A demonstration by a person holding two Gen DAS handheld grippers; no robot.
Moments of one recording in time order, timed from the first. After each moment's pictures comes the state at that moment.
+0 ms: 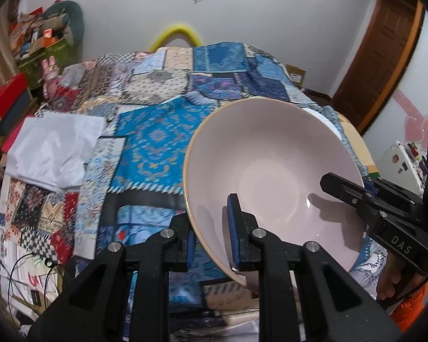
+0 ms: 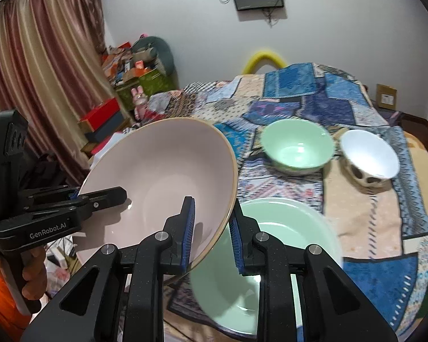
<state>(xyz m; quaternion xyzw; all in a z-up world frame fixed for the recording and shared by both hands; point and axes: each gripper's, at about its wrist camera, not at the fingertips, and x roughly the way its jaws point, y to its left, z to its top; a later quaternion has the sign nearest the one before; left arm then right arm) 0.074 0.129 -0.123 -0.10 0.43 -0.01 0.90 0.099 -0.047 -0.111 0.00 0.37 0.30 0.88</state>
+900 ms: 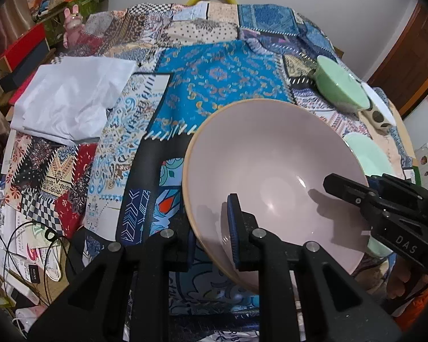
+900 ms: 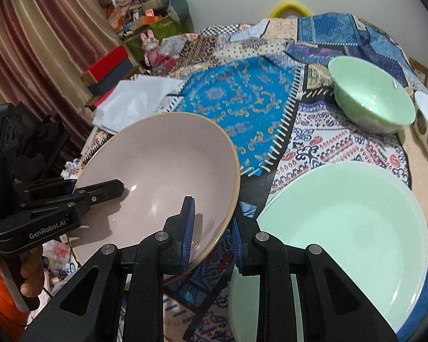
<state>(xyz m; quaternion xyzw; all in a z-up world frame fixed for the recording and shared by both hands) 0.088 0.196 -0.222 -0.13 0.51 0.04 0.85 0.126 0.024 -0.195 -0.03 0.48 0.33 0.81</state>
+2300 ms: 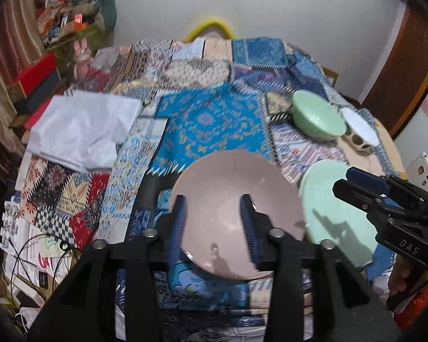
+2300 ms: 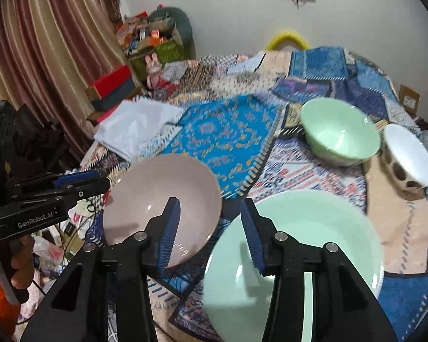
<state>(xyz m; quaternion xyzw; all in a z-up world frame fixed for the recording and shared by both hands) 0.065 0.161 -0.149 -0.10 0.43 0.06 0.89 0.110 -0.017 -0.136 -0.04 0.40 0.33 0.85</state>
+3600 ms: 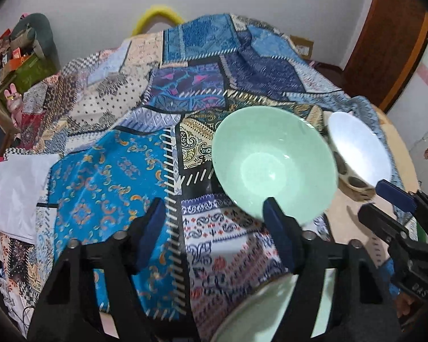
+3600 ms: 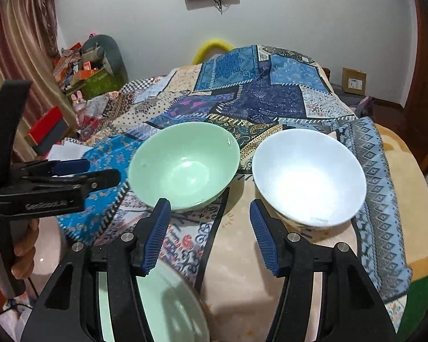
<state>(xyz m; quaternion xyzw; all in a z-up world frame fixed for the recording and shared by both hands) 0.303 0.045 -0.190 -0.03 0.49 -0.01 0.87 0.233 -0.137 -0.157 0.00 0.41 0.21 0.89</state>
